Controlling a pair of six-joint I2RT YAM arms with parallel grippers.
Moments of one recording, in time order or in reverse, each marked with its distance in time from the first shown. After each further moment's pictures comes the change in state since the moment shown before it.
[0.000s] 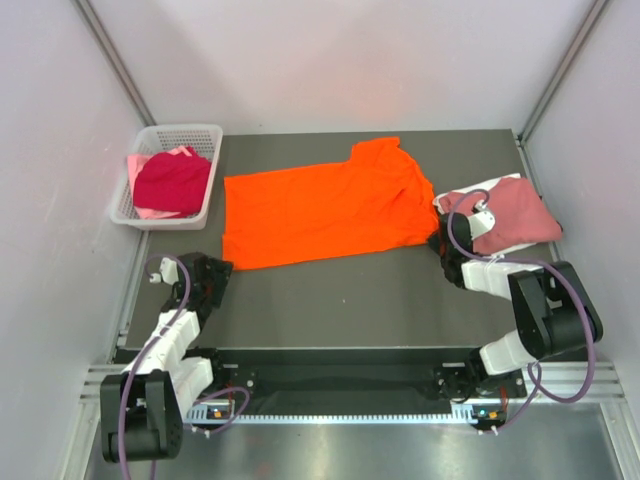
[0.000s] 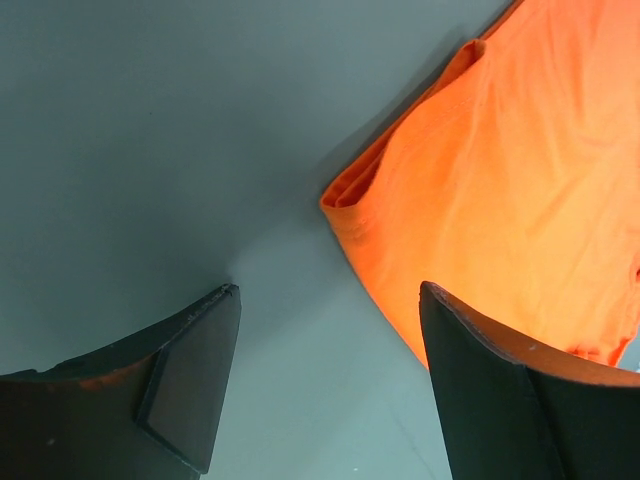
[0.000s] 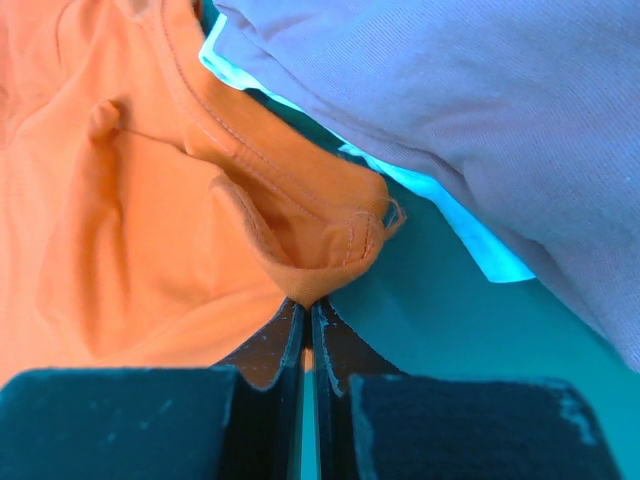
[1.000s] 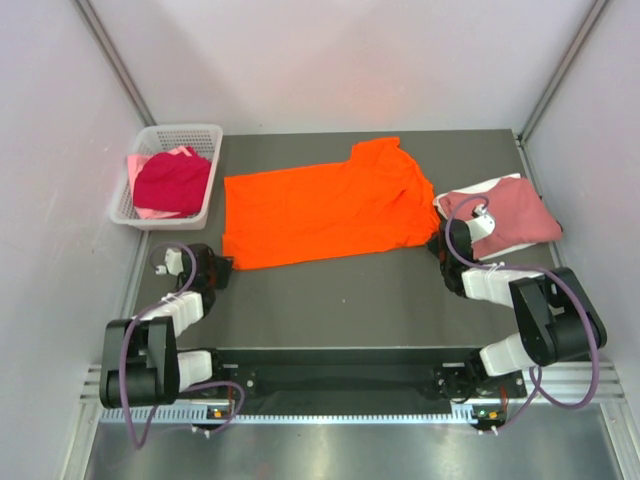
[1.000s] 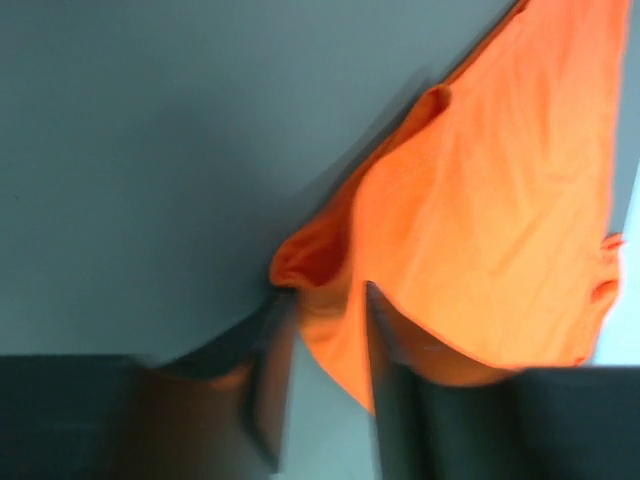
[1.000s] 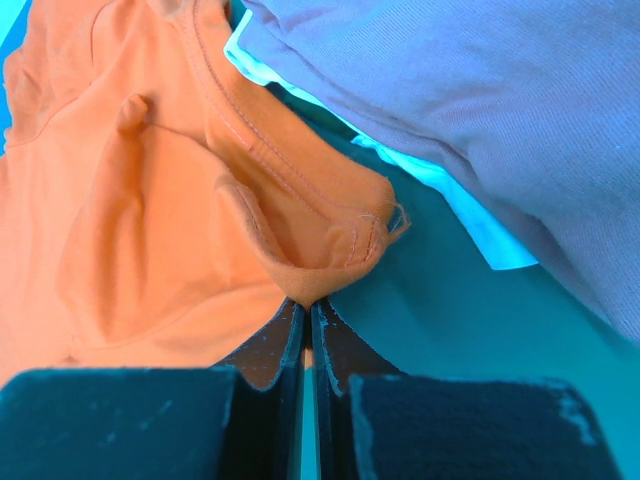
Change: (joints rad) left arm 0.000 0.281 0.018 0.309 0.026 -0.061; right arm 0.024 -0.037 -0.071 0.103 0.015 -0.020
